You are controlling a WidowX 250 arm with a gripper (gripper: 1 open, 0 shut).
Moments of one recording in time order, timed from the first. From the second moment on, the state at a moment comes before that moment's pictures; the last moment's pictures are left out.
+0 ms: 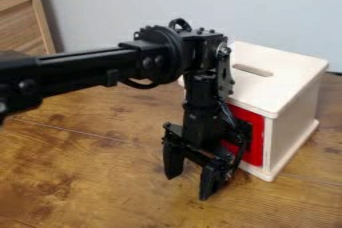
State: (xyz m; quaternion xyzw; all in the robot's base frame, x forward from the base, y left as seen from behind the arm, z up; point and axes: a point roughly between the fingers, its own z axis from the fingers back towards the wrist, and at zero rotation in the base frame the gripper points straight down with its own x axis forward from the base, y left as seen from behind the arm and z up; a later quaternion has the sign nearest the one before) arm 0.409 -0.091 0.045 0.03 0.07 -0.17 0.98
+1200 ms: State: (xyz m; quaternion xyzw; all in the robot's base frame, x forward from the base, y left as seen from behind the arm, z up) arm 0.432 -0.062 0.051 0.01 0.09 -0.13 0.99
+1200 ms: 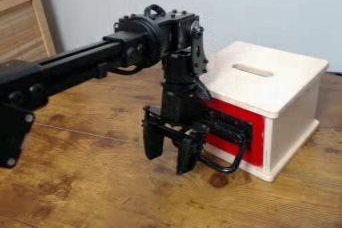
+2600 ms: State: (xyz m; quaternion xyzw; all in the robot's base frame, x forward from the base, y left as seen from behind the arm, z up) arm 0.436 -0.059 0.071 0.02 0.07 -0.10 0.99
